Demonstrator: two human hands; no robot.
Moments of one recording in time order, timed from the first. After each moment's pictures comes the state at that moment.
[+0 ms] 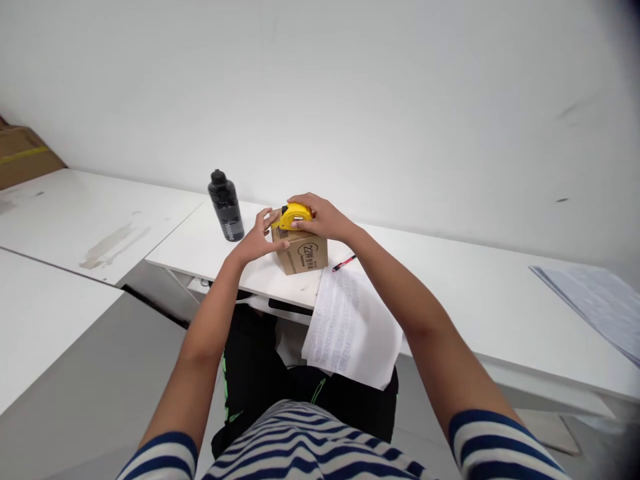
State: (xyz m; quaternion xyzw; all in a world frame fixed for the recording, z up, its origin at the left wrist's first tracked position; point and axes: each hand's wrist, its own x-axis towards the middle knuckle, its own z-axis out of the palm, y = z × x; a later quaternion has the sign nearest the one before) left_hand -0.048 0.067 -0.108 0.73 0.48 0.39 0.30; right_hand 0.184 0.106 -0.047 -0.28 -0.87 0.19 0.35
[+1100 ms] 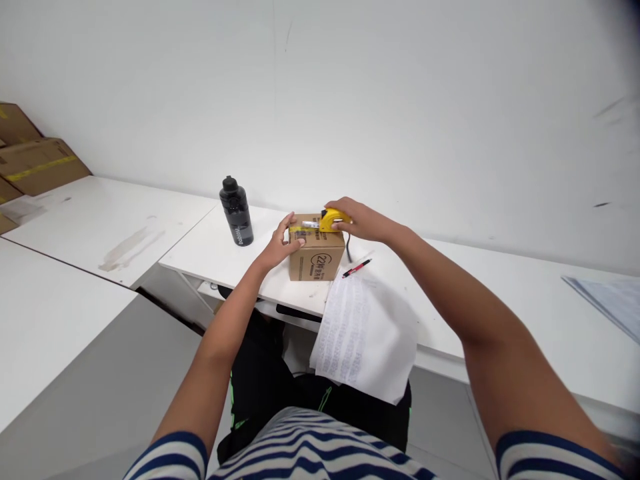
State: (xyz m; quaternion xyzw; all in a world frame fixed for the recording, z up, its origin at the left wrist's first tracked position) left_hand -0.031 0.083 -0.131 0.72 0.44 0.44 0.32; right_hand 0.243 0.136 -0.048 -0.33 -0.91 0.13 0.22
